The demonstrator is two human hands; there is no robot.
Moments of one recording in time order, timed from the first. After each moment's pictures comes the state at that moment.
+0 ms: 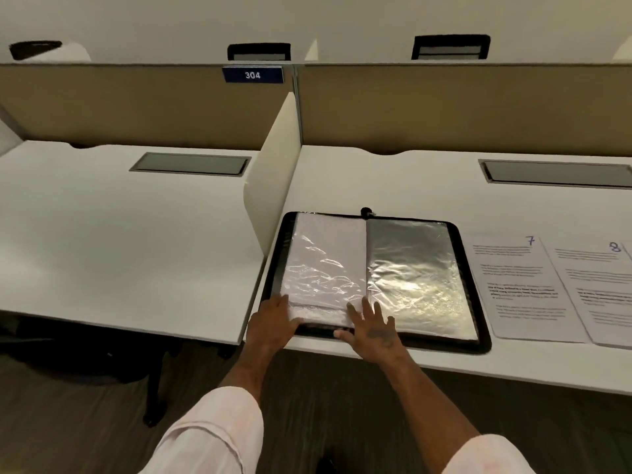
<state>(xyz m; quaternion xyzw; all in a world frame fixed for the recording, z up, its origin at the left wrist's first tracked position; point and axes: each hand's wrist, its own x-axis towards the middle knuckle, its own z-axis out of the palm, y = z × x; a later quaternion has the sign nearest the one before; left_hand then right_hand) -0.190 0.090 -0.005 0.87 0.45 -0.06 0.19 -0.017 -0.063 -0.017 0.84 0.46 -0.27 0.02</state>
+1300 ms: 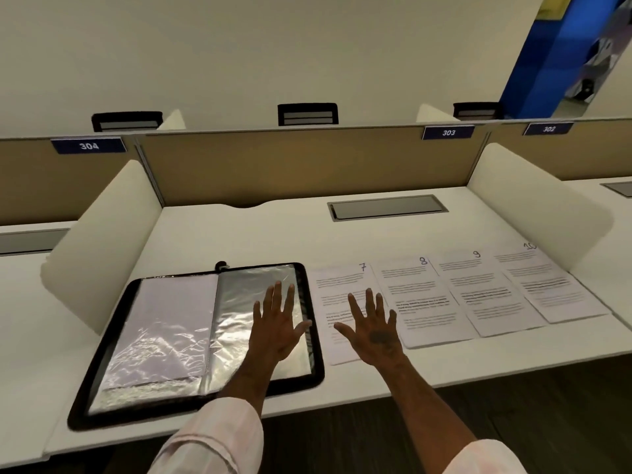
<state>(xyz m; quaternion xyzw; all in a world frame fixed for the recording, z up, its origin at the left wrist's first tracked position) 0.112 -0.095 0.039 0.96 0.26 0.01 0.09 0.240 -0.283 0.034 0.93 0.34 -0.08 -0.06</state>
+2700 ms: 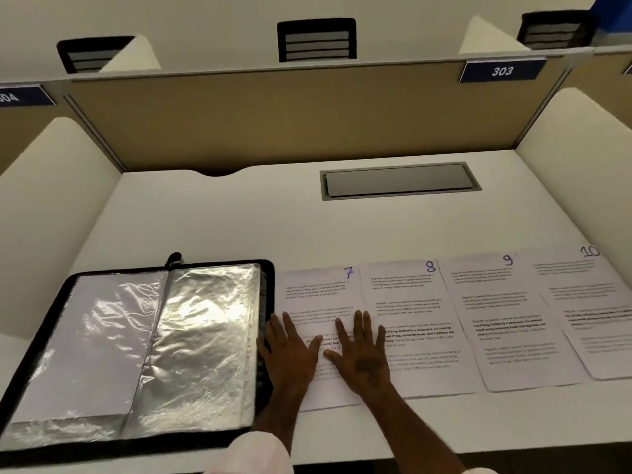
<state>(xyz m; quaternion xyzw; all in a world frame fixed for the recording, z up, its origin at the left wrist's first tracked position) 0.279 -0.170 -0.052 0.85 0.50 -0.05 0.16 0.377 -0.283 -0.080 0.91 0.38 -0.16 -0.03</state>
